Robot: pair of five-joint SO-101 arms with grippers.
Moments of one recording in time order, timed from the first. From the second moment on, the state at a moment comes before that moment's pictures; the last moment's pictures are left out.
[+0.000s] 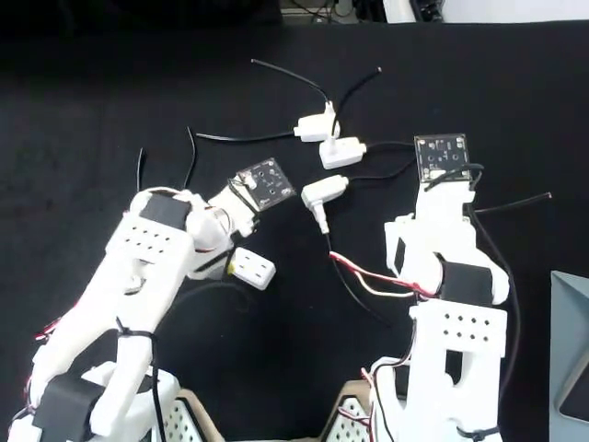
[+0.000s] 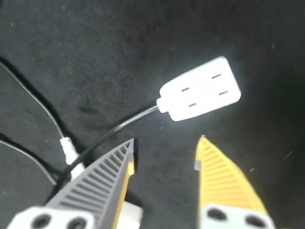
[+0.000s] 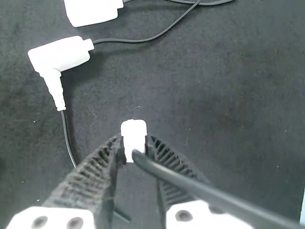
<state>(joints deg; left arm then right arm) 12.4 -23.9 37.1 67.1 -44.8 8.9 -54.5 52.7 64.8 12.4</state>
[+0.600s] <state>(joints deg) 18.5 -18.9 42.5 54.6 -57.5 6.4 -54.5 55.7 61.7 12.4</state>
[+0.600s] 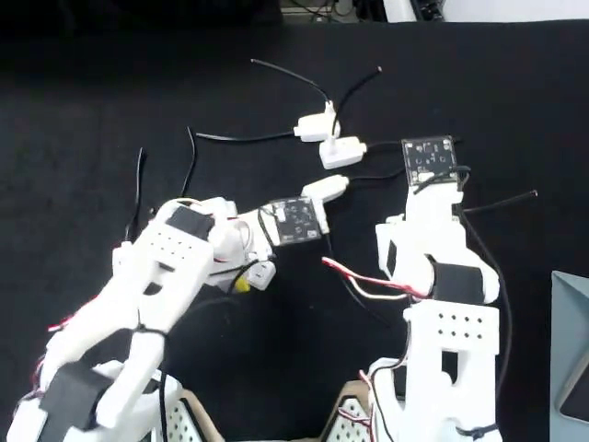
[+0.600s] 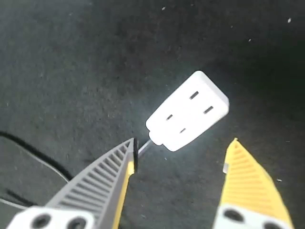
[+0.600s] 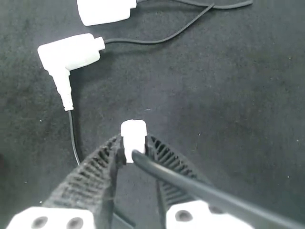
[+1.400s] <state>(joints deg) 19.0 -3.0 33.4 53.4 -40.6 6.5 -54.5 55.7 61.3 12.4</state>
